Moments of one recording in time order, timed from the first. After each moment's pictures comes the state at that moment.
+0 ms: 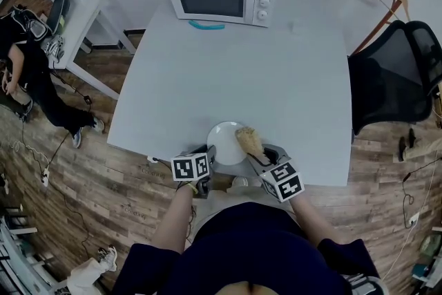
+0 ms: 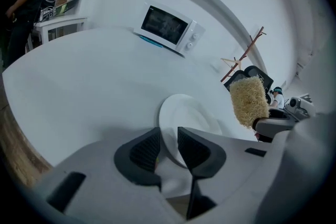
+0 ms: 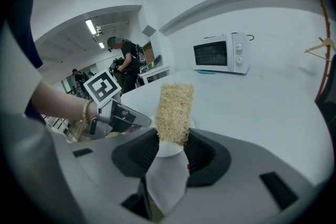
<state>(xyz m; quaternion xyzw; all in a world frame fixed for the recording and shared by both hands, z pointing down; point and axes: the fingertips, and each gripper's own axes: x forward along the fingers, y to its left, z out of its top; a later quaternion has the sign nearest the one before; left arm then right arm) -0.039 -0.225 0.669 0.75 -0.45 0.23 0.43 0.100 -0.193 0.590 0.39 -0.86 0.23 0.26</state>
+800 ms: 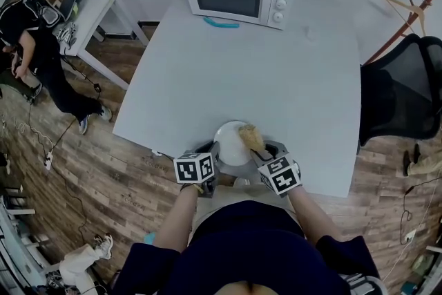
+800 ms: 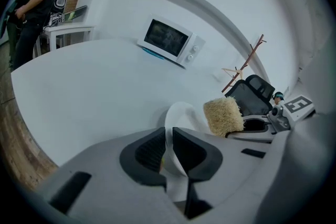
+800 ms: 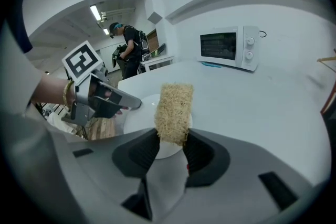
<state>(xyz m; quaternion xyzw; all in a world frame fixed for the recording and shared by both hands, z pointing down) -0.034 -0.234 0.646 0.75 -0.49 0.18 0.41 0.095 -0.218 0.620 0.36 -0.85 0.21 0.32</state>
